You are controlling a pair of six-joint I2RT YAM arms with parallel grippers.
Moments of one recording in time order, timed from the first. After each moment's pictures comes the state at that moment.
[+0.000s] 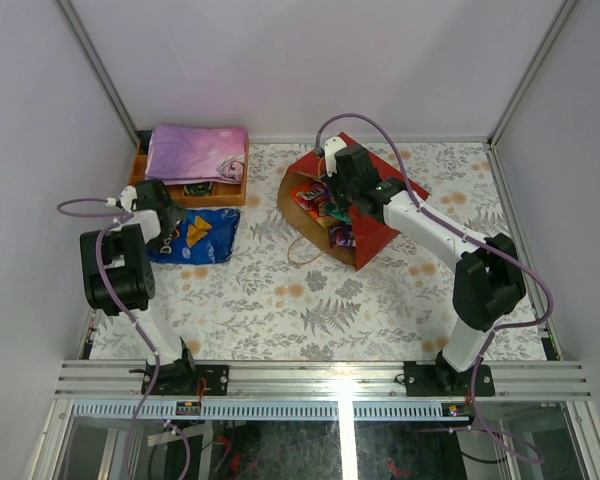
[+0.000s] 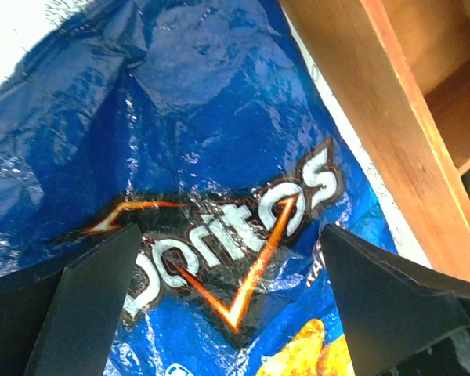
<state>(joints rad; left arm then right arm) 0.26 1.79 1.02 -0.16 -0.20 -0.75 0.60 1.75 1.44 -0.35 0.11 -0.08</state>
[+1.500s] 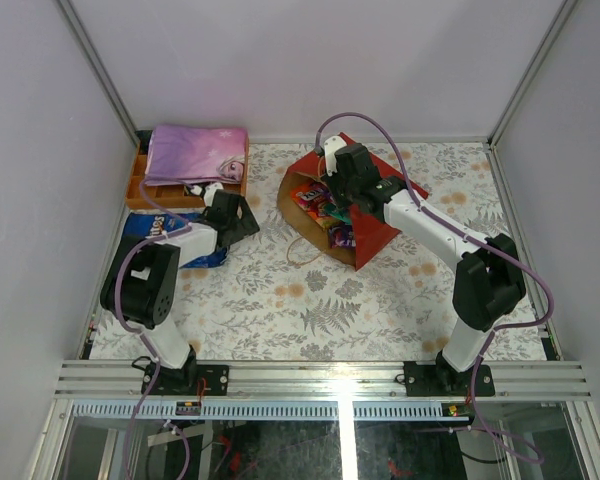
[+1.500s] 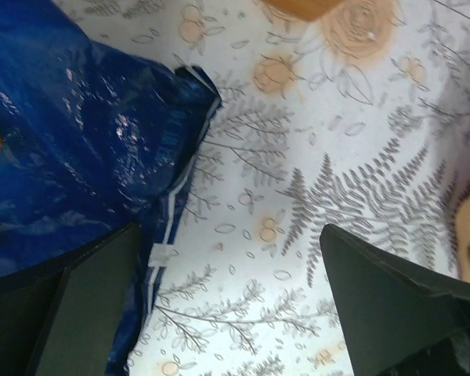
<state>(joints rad) -0.25 1.72 0.90 -0.06 -0.22 -0.65 0.60 1.75 1.46 -0.38 0.10 -0.08</state>
